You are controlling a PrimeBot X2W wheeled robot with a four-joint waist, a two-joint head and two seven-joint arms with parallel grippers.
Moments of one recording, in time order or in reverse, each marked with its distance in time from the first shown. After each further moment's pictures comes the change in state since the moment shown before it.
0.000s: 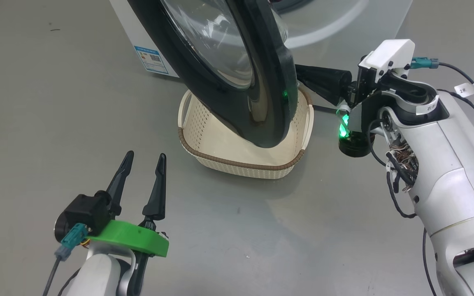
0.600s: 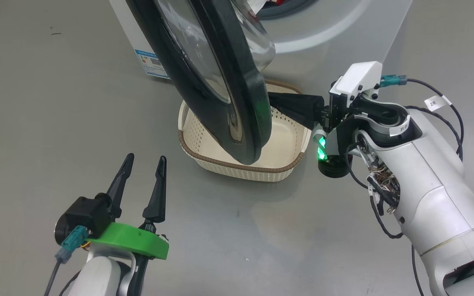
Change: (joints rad) left arm 0.010 0.000 0.001 -0.003 0.002 0.000 0.000; right arm 0.058 0.004 0.159 -0.073 0.102 0.000 -0.027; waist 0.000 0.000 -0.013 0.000
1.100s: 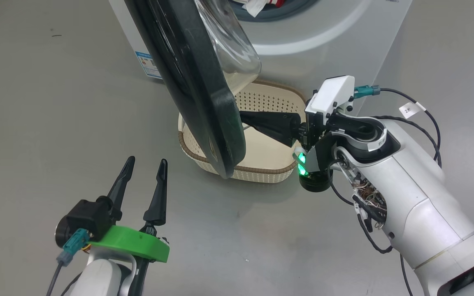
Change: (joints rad) left arm 0.013 0.000 -0.001 -0.006 0.010 0.000 0.000; right arm 0.037 0.000 0.139 -0.086 0.092 0.000 -0.033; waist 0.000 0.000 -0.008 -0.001
